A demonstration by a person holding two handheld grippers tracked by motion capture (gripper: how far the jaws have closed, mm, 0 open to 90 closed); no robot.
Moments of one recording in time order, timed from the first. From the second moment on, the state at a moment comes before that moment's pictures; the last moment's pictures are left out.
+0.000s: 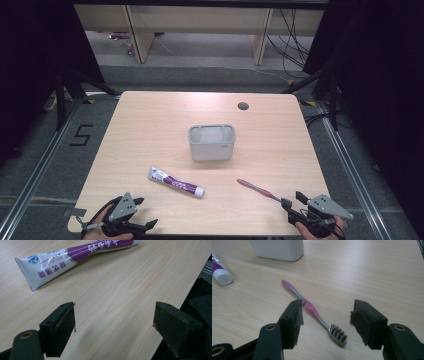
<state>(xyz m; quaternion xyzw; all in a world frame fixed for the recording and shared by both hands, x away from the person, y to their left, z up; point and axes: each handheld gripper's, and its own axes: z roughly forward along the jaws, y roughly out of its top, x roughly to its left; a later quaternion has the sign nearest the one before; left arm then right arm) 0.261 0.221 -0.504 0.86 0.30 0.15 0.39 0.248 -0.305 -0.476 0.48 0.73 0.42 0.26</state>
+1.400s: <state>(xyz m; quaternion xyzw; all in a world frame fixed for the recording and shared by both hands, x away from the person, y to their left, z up) 0.260 0.219 -0.502 0.86 0.30 0.14 0.39 0.251 -0.299 -0.496 0.46 0.79 0.34 0.23</state>
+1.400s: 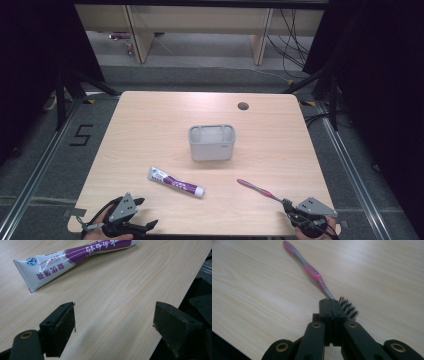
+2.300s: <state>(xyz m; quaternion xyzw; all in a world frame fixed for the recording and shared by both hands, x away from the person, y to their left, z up) 0.261 0.219 -0.504 0.86 0.30 0.14 0.39 0.283 -0.314 -0.504 0.47 0.79 0.30 0.24</state>
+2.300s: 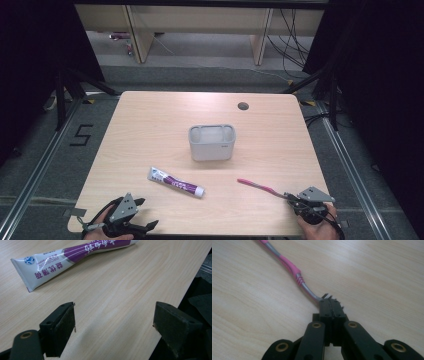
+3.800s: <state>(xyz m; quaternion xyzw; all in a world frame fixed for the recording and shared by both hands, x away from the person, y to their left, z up) 0.259 0.220 -0.503 0.86 0.30 0.14 0.39 0.378 -0.285 -0.501 0.45 0.82 0.26 0.26</state>
